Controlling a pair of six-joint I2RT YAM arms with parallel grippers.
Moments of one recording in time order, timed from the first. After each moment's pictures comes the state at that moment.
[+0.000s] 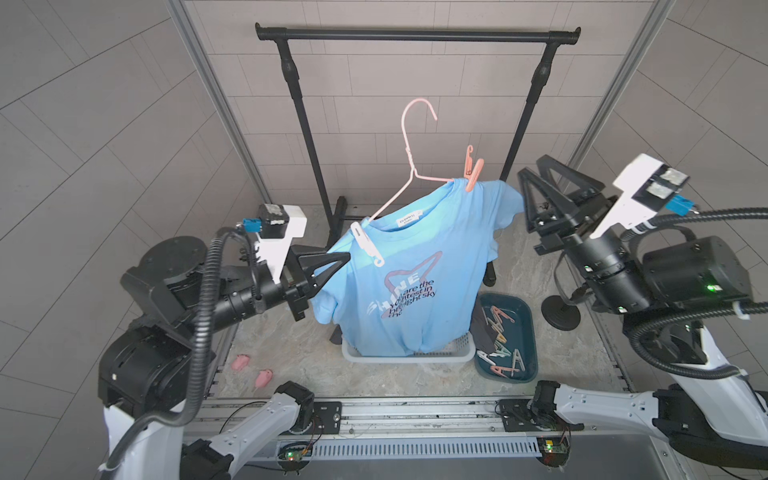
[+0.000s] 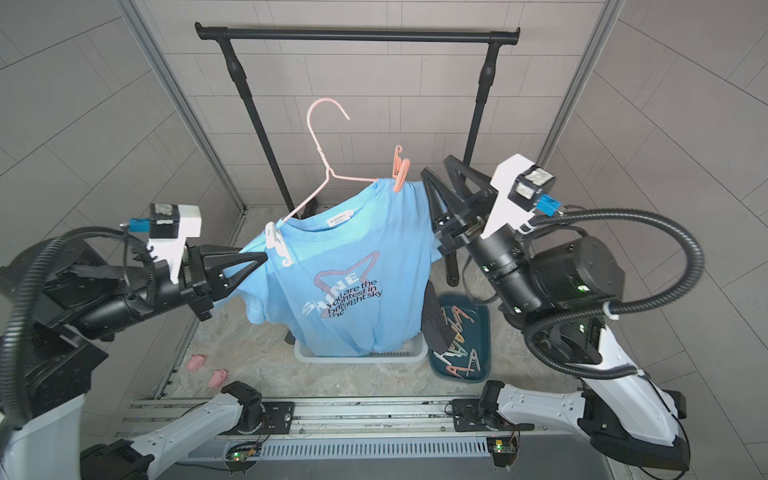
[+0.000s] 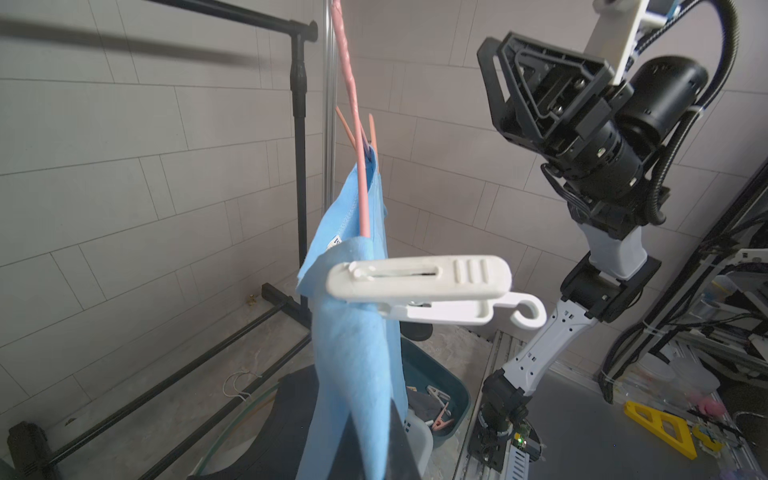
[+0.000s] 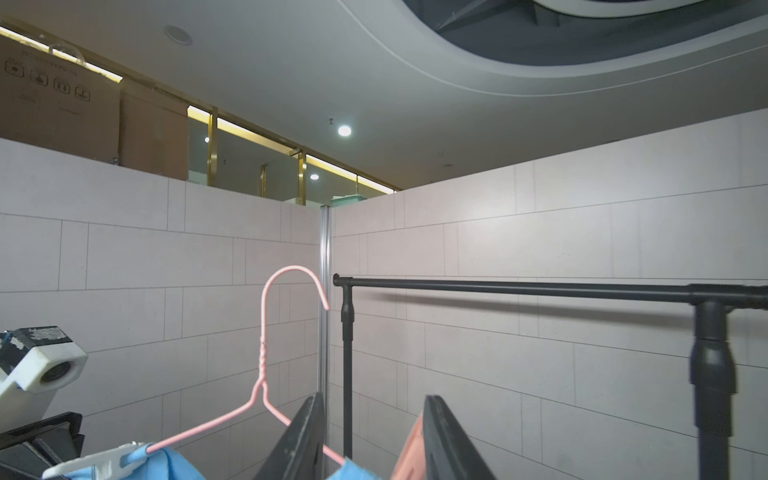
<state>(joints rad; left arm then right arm) -0.42 0.95 1.90 -0.99 0.60 -0.07 1.00 0.97 1.65 -0.09 0.34 -0.18</state>
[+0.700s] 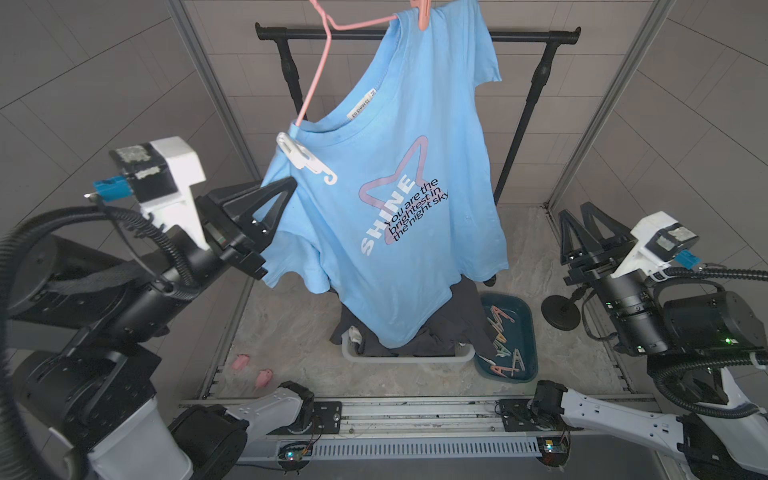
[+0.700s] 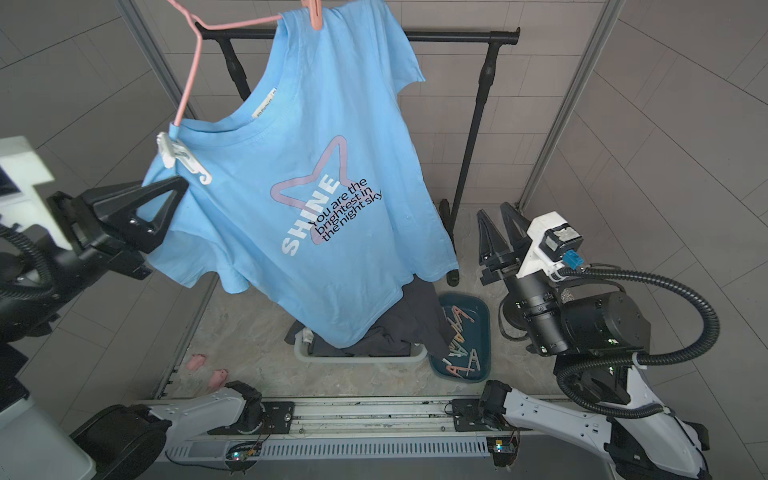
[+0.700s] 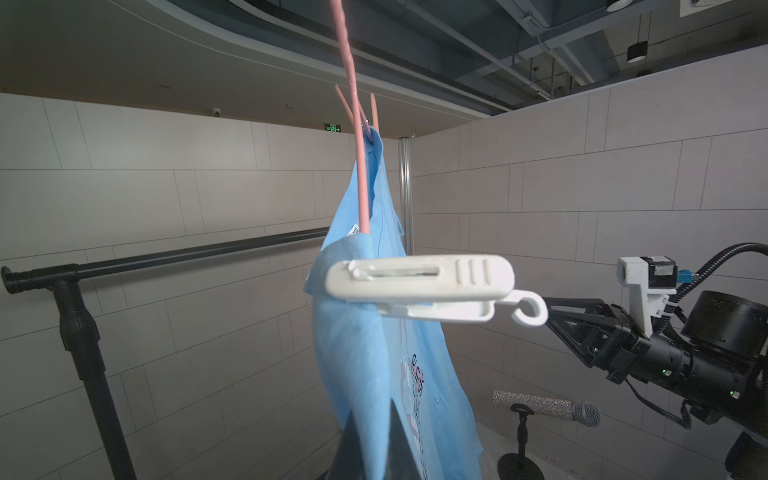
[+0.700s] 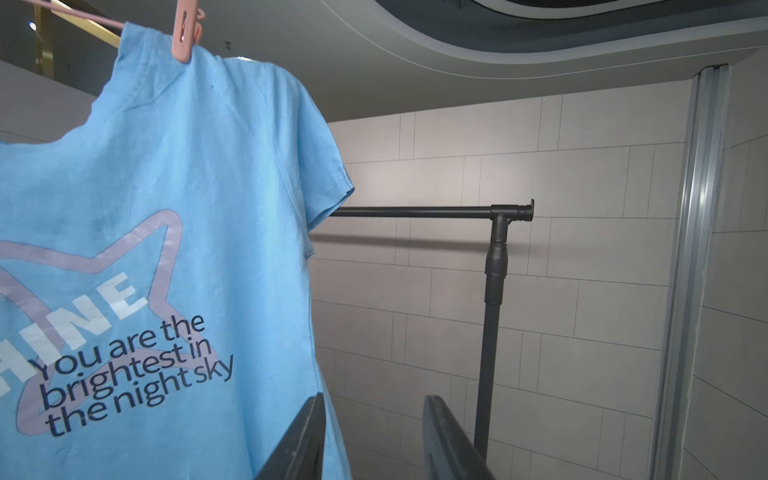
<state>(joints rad) -0.42 1.19 2.39 -0.96 0.33 -0.02 1.00 0.68 1.26 -0.12 0.63 -0.34</state>
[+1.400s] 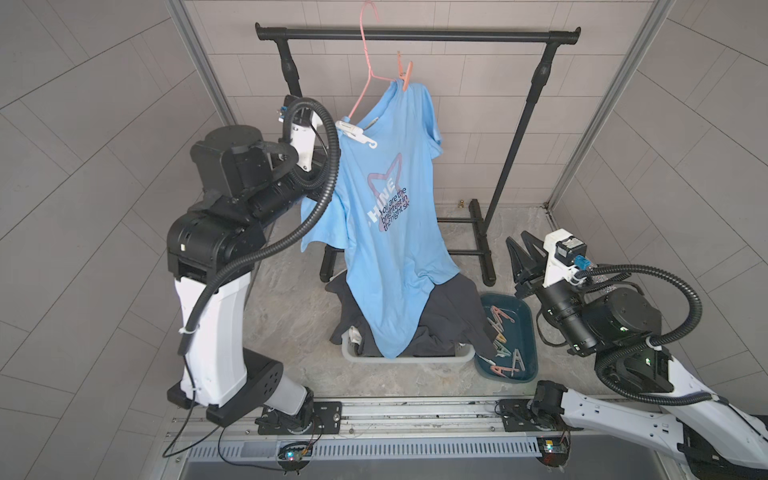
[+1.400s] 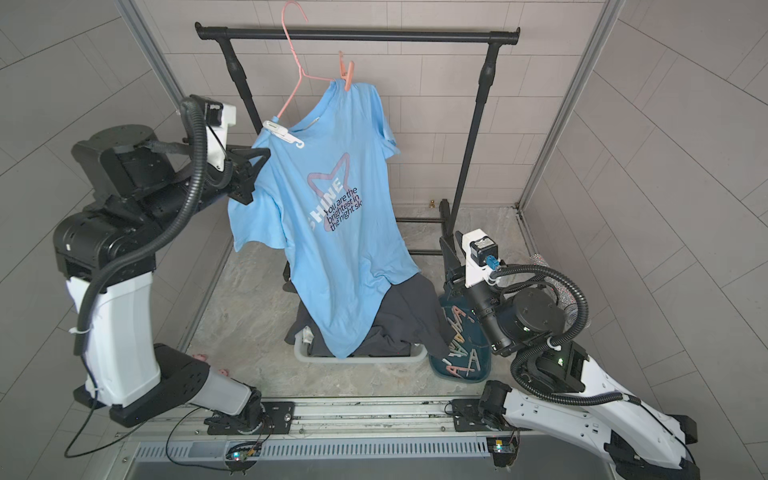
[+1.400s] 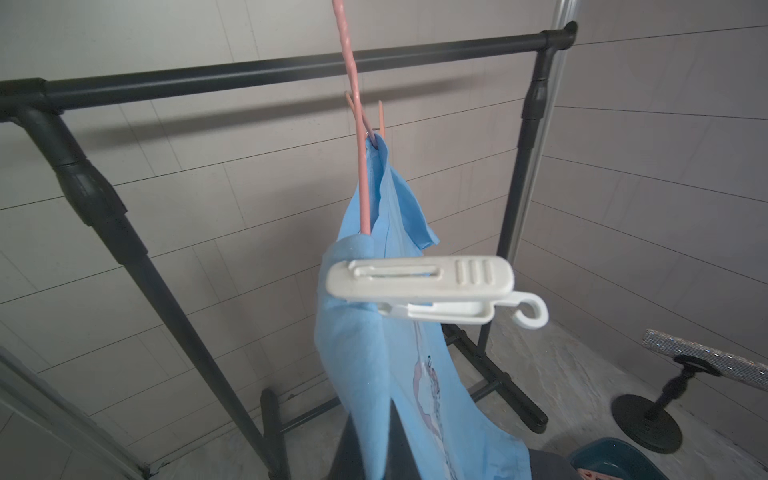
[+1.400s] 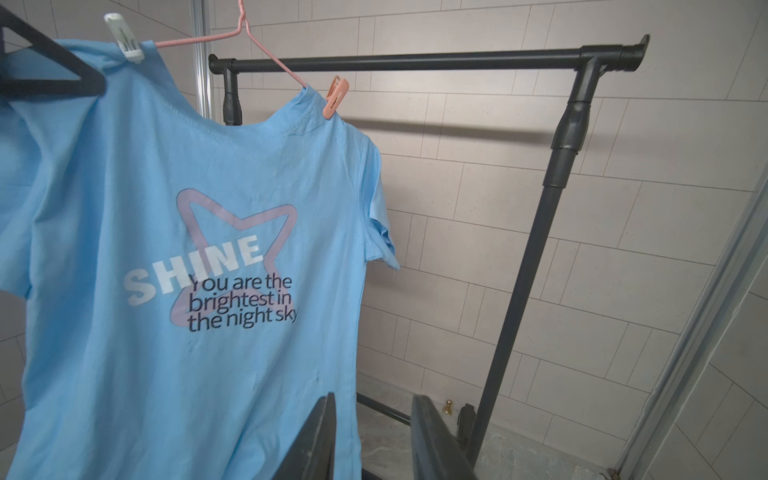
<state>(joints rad) -0.31 1.55 2.56 -1.12 0.12 0.09 1.00 0.69 1.06 -0.19 0.65 -0.21</state>
